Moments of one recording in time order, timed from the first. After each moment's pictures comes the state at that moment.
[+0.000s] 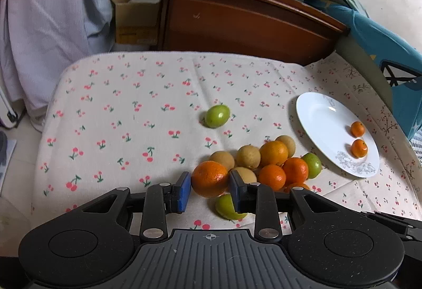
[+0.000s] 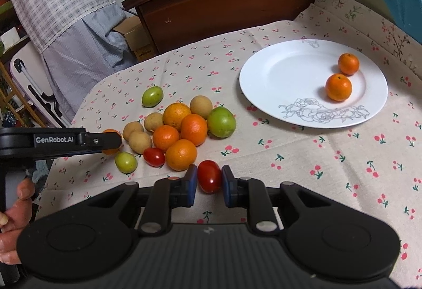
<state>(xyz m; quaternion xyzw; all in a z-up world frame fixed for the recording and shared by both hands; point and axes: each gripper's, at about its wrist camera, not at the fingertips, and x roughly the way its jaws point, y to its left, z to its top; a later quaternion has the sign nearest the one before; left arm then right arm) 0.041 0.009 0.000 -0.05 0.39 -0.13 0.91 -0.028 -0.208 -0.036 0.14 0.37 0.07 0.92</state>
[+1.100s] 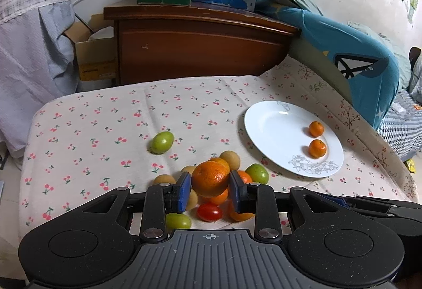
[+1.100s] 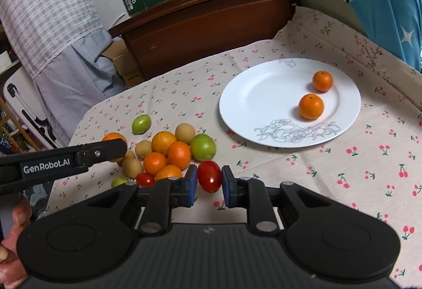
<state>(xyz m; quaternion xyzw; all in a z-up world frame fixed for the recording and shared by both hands) 0.022 -0.035 0.027 -0.01 0.34 -0.19 0.92 -0.036 -0.227 -0.015 0.16 0.33 0.03 0.93</state>
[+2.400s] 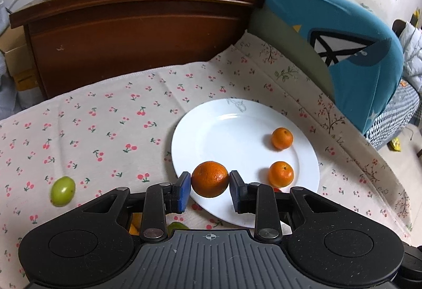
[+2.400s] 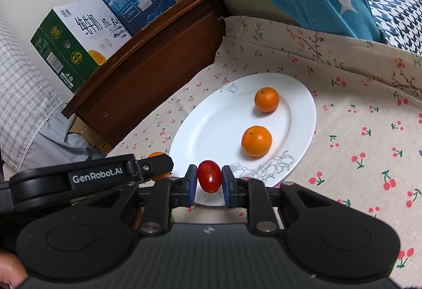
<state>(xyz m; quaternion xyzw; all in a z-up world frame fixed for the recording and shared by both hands) 0.098 -0.148 0.020 0.03 0.40 -0.26 0.88 -0.009 -0.304 -0.028 0.32 0.28 -0.05 0.90</state>
